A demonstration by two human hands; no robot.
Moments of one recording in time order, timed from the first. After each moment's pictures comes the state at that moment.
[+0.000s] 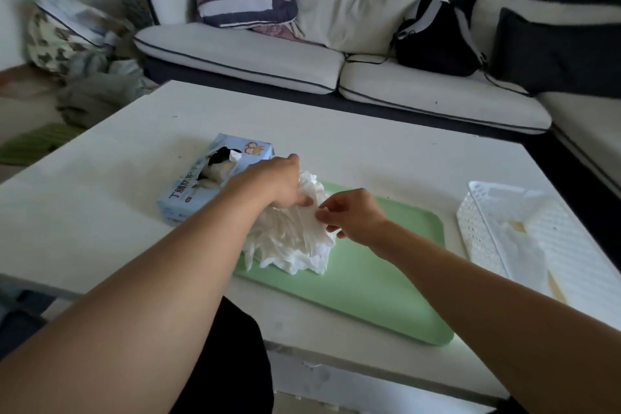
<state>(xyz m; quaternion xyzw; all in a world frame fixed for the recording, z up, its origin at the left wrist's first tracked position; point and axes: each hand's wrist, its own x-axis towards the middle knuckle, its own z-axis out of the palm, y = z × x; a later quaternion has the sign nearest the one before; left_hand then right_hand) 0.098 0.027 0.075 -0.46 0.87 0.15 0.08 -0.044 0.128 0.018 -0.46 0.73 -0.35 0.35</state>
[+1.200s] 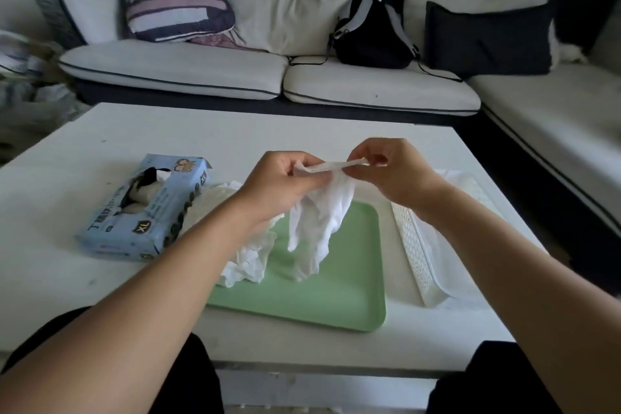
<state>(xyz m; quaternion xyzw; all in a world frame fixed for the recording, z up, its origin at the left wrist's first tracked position) 0.018 0.110 0.088 -0.27 0.73 0.57 -0.26 -0.146 0.221 0.116 -0.47 0.75 -0.42 0.19</state>
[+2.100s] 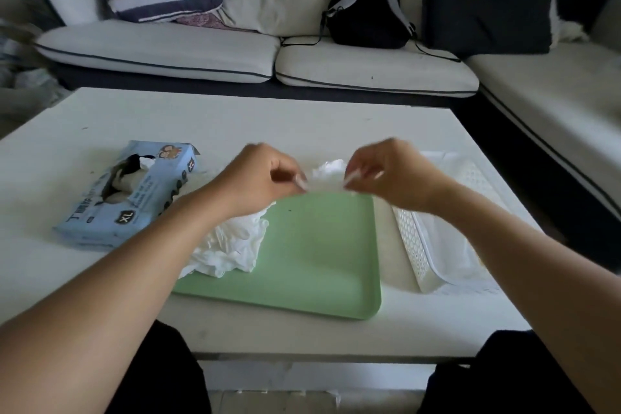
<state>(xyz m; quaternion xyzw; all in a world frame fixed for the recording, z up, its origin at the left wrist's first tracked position) 0.029 0.079 0.068 -0.20 0.90 0.35 -0.19 -0.172 0.228 0.092 -0.61 0.72 -0.30 0.14</state>
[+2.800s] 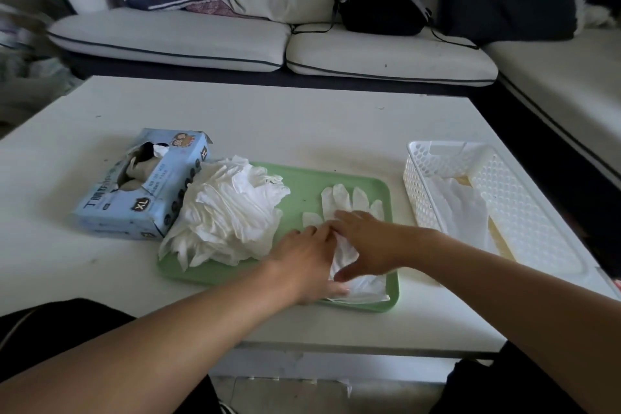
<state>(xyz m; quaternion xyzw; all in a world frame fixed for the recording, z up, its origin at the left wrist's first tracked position) 0.025 0.162 -0.014 -0.21 0.97 0.05 0.15 -0.128 0.225 -0.005 -0.66 0.71 0.10 0.24</state>
